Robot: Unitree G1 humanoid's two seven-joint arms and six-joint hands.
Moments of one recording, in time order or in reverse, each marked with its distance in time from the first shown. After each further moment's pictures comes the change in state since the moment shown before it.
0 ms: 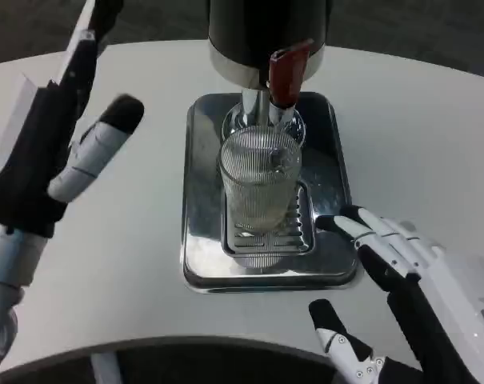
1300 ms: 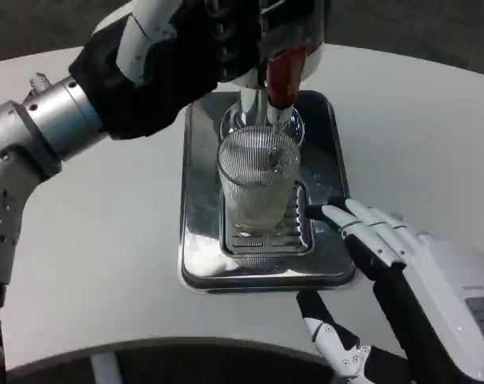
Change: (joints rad) left arm -0.517 0.000 0.001 0.137 -0.412 0.733 -0.757; right arm -0.037 0.024 0.042 -0.002 -0.071 0.021 -0.003
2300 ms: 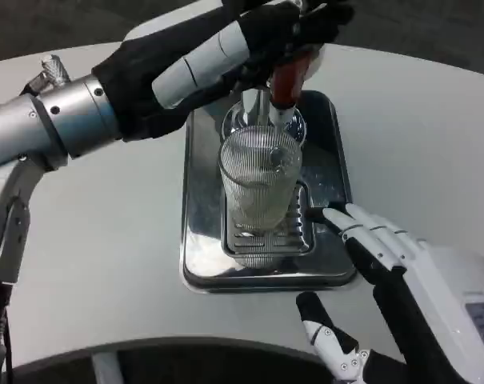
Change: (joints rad) left arm -0.006 0.019 -0.049 -0.048 0.260 -0.199 -0.057; right arm 0.028 0.015 0.021 -0.003 -0.012 0.000 -0.016
